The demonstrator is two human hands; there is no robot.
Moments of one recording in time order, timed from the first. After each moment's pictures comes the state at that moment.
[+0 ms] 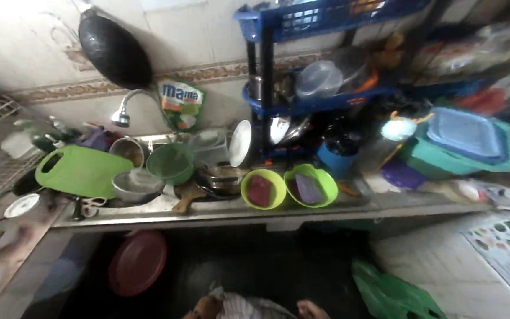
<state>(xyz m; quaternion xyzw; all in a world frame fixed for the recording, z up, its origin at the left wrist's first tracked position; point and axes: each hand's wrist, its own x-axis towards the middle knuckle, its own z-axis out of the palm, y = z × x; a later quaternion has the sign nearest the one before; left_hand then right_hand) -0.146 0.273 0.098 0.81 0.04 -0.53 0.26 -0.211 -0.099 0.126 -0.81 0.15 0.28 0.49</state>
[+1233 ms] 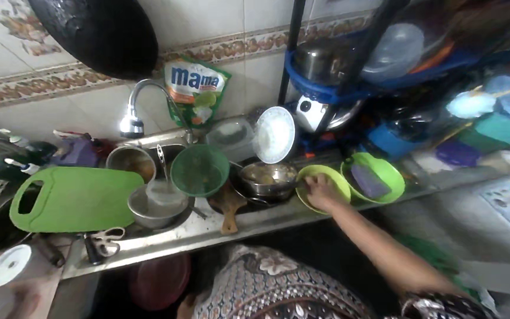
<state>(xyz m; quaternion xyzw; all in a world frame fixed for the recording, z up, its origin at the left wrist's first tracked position) -0.098 0.538 0.064 0.82 0.27 -0.37 0.34 0.117 0.056 0.278 -0.96 0.14 0.23 0.11</state>
